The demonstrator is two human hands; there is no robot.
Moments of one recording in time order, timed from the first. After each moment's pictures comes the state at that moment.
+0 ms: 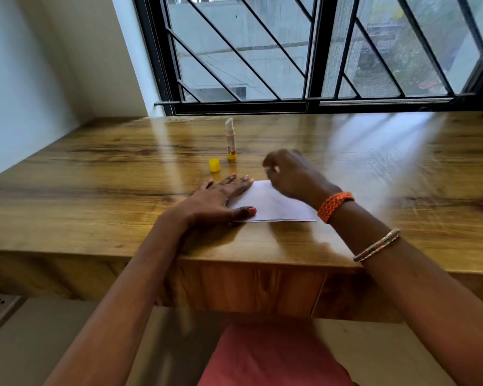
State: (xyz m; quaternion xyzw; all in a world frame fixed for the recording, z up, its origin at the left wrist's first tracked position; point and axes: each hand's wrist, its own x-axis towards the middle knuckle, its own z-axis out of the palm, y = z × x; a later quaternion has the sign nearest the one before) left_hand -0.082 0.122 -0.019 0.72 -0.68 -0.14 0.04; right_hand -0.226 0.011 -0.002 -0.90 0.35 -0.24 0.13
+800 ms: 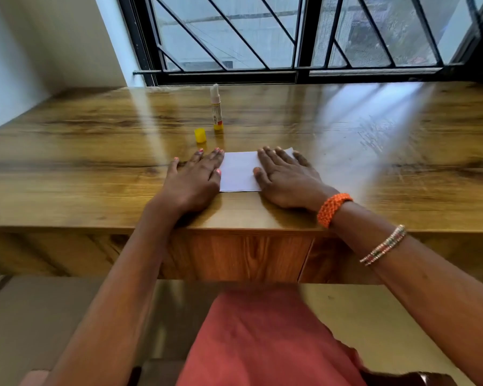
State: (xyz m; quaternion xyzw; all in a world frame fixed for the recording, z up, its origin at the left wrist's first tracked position) left_hand -0.091 0.131 -0.038 0.81 -0.58 -0.07 0.09; right_hand -0.253 0.044 -0.036 -0.91 0.40 0.00 0.06
